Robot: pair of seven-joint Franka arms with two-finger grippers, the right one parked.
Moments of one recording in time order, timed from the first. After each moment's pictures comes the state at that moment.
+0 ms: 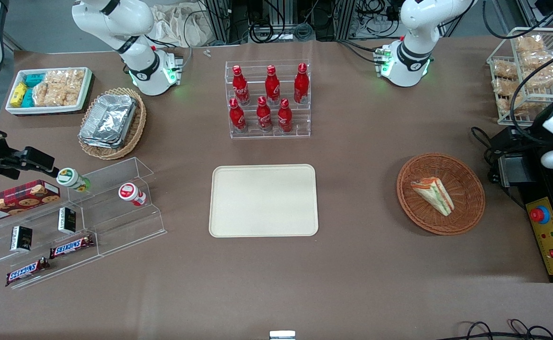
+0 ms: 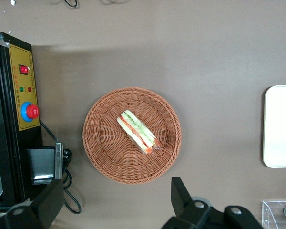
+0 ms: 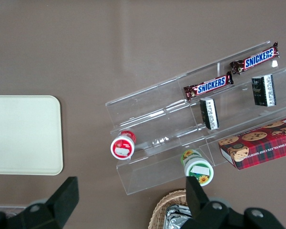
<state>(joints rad) 0.42 0.06 -0.47 -1.54 0.05 1.65 -0.01</state>
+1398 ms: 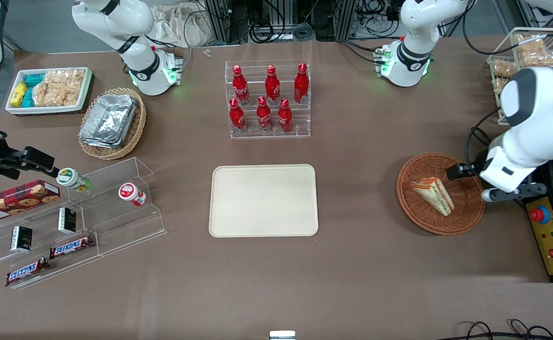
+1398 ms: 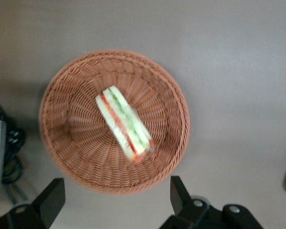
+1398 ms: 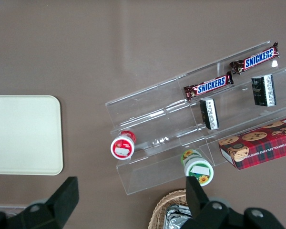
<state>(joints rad) 0.42 0.12 -0.47 -1.97 0.05 2.03 -0.23</state>
